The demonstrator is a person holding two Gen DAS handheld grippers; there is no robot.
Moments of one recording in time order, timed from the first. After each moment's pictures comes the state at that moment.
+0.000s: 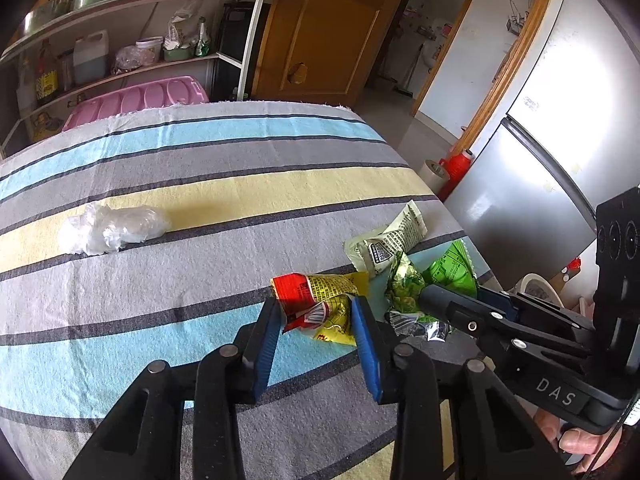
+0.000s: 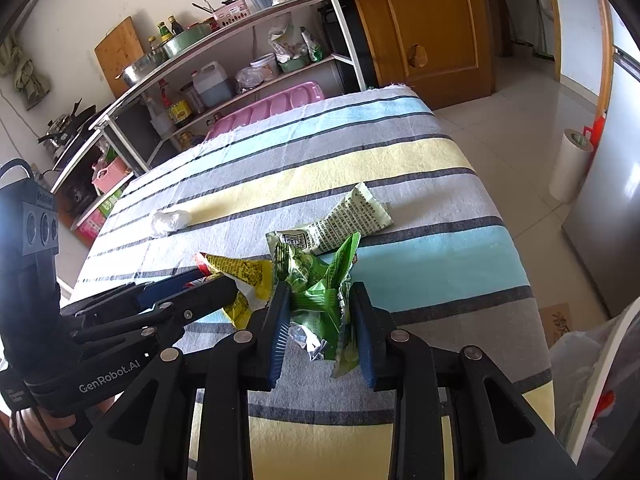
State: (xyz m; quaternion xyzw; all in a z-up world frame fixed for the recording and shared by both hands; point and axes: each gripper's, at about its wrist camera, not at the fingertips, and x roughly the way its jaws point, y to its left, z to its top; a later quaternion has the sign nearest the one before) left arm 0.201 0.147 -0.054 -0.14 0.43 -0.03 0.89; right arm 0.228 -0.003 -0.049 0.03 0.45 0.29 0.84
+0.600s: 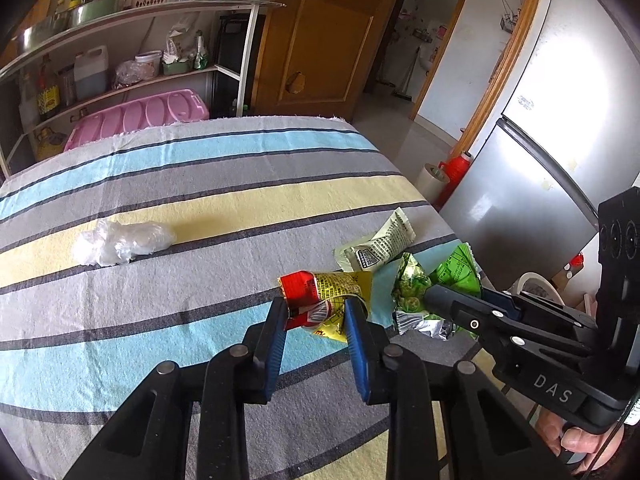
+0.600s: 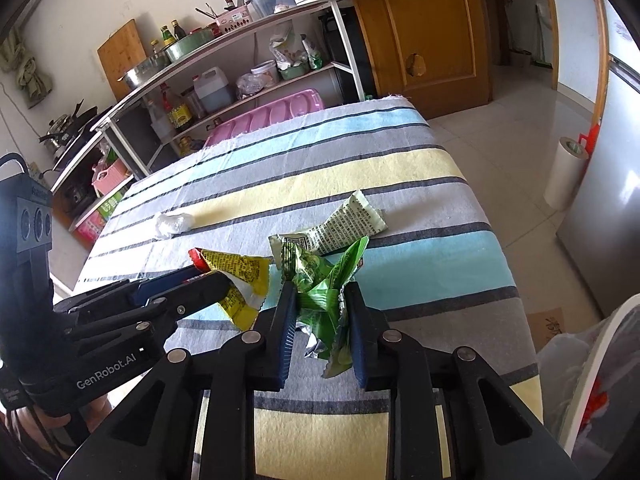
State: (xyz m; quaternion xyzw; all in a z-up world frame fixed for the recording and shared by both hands) left arm 0.192 0.141 -0.037 -0.13 0.41 -0.02 0.90; right arm 0.217 -0.011 -0.038 0.03 0.43 0.29 0.85
